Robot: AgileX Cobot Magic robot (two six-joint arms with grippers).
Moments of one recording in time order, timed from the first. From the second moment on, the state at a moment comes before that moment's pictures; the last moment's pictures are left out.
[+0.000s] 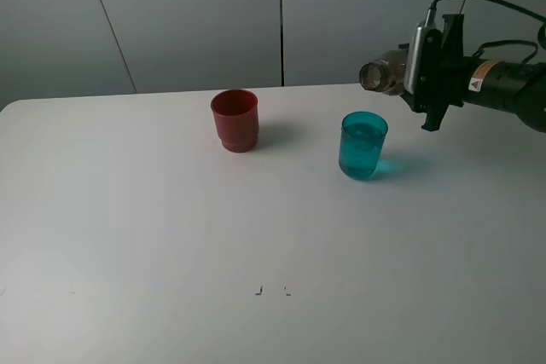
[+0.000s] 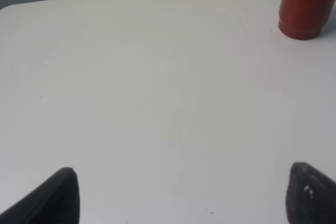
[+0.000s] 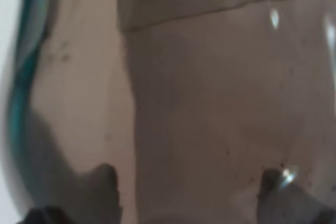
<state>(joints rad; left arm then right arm) -0.11 0.00 -0.51 0.02 1.09 0.01 -0.04 1.97 -0.86 -0.69 -0.76 -0.94</state>
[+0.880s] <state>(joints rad) -0.11 0.00 -0.51 0.02 1.09 0.00 -0.11 1.99 -0.93 -0.69 -0.82 0.12</state>
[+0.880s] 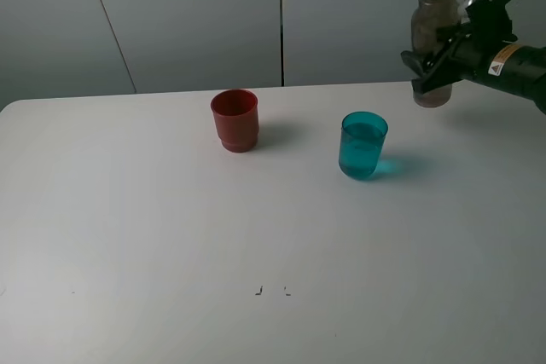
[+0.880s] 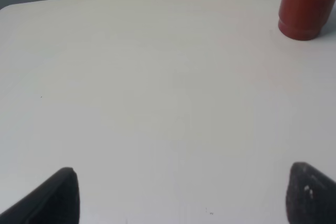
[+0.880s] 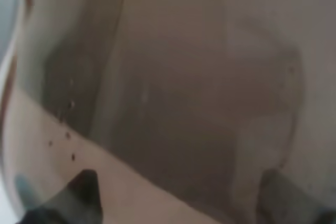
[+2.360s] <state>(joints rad) -0.11 0.00 -0.51 0.02 1.09 0.00 -0.12 2.23 -1.10 -0.59 -0.82 0.27</state>
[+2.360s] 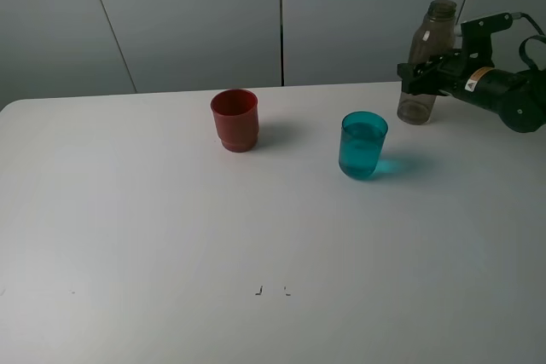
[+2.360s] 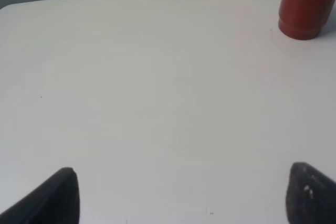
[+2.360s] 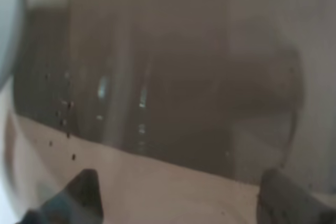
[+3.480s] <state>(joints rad) -0.11 0.00 -0.51 0.02 1.09 0.00 -0.12 2.15 -1.04 -0.67 -0.69 0.35</state>
